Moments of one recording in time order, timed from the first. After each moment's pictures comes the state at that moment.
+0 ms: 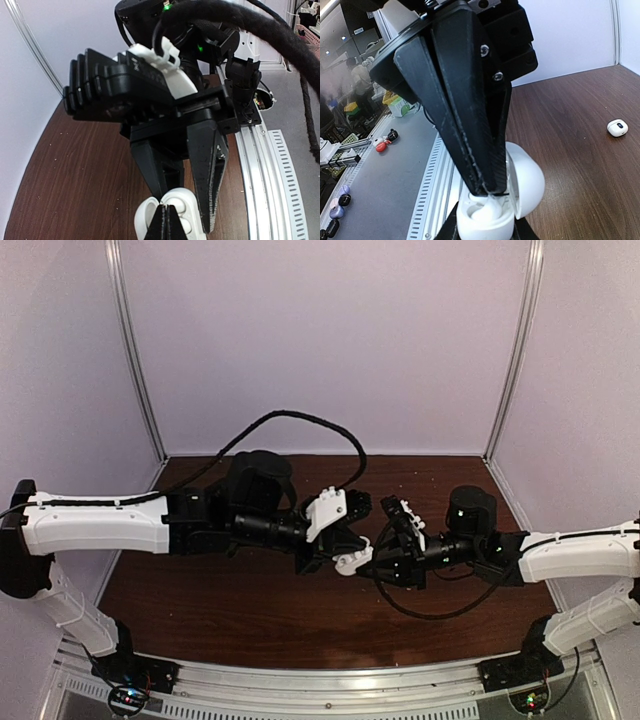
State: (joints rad) left arm -1.16 1.51 1.19 -0.10 0.26 0.32; right arm 0.84 1.25 0.59 0.47 -0.78 0.15
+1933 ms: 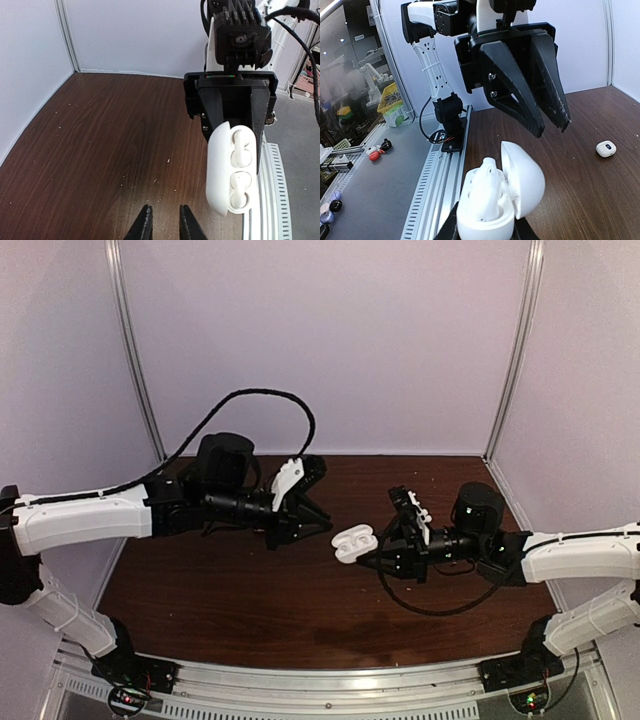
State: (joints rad) left arm -0.94 1.41 1.10 -0.10 0.43 0.17; right arm 0.84 1.23 0.58 0.55 -0.76 0.15
